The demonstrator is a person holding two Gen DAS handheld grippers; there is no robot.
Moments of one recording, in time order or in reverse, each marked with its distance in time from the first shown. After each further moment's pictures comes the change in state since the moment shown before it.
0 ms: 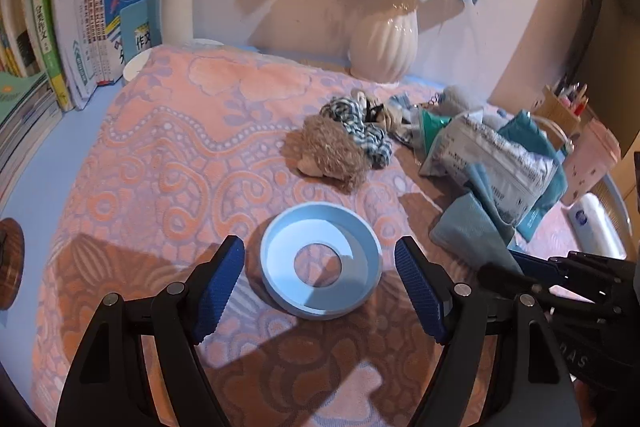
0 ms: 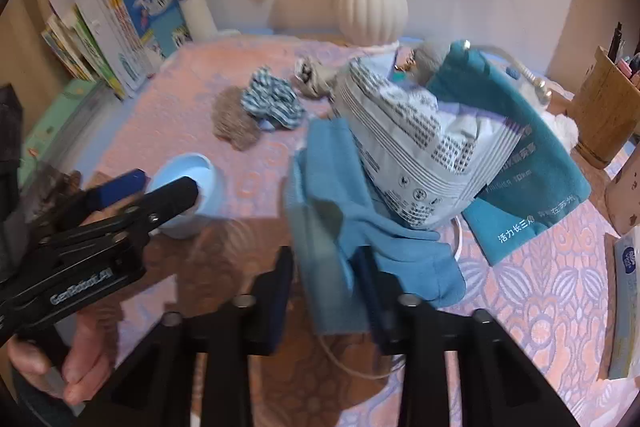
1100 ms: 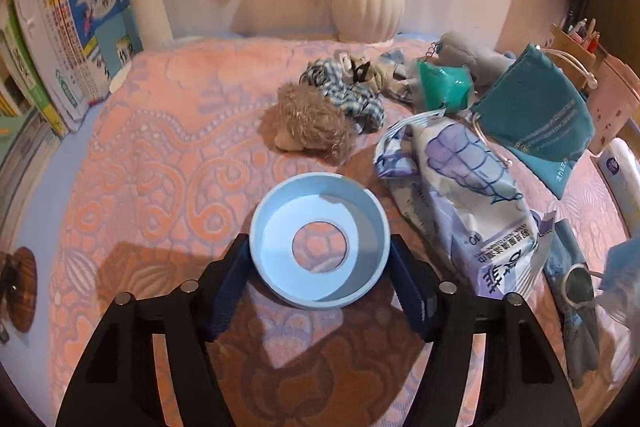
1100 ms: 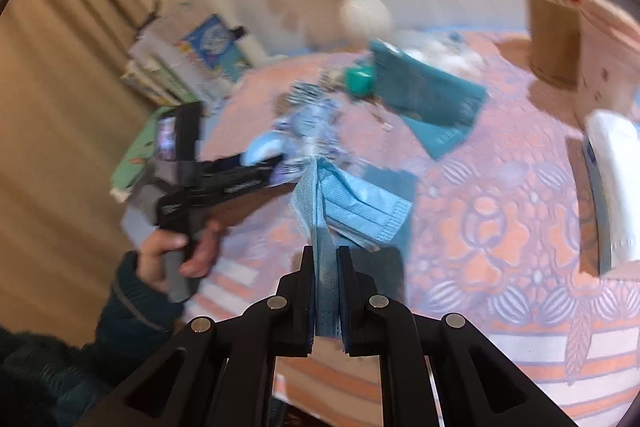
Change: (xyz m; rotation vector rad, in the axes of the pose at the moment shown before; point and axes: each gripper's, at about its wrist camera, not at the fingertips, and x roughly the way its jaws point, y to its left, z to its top) left arm 0.021 -0.028 -0.005 0.148 0.066 0.106; right arm -0.100 -0.078 -0.077 0.150 0.002 0.317
